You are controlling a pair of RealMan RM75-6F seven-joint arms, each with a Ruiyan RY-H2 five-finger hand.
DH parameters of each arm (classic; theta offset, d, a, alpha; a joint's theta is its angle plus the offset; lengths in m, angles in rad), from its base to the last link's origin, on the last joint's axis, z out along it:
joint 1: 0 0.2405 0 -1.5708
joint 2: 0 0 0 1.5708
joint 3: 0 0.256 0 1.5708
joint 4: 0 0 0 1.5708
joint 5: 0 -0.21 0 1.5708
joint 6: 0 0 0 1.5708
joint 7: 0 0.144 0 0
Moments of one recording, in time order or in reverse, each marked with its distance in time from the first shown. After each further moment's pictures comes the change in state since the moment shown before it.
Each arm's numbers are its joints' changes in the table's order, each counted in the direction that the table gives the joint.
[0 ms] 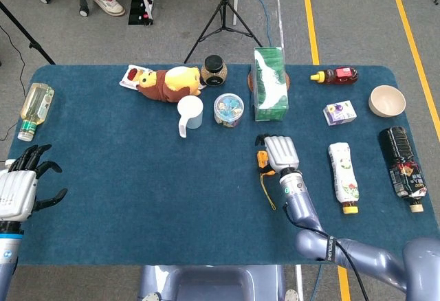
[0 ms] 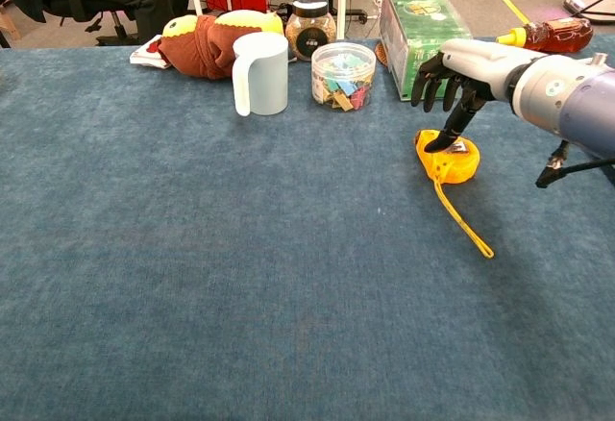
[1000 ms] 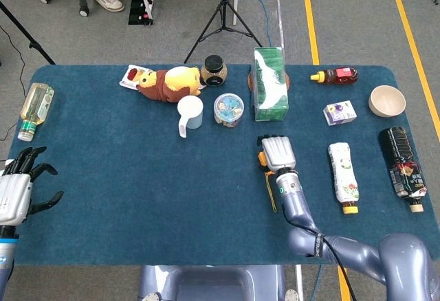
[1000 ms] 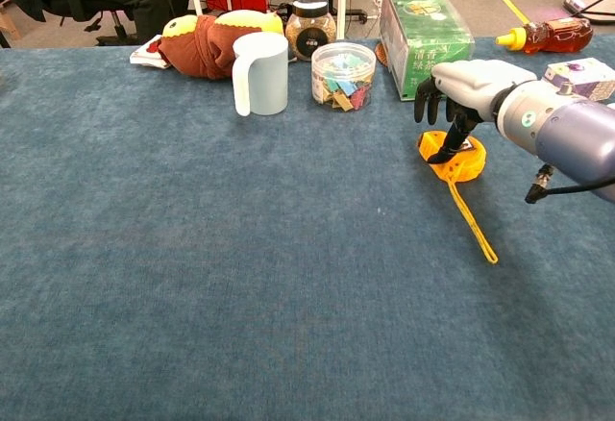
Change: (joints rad) left arm 0.015 0.019 0.017 0.019 -0.015 0.032 -0.008; right arm 0.051 -0.088 -0.086 -0.177 0.023 0.025 -0.056
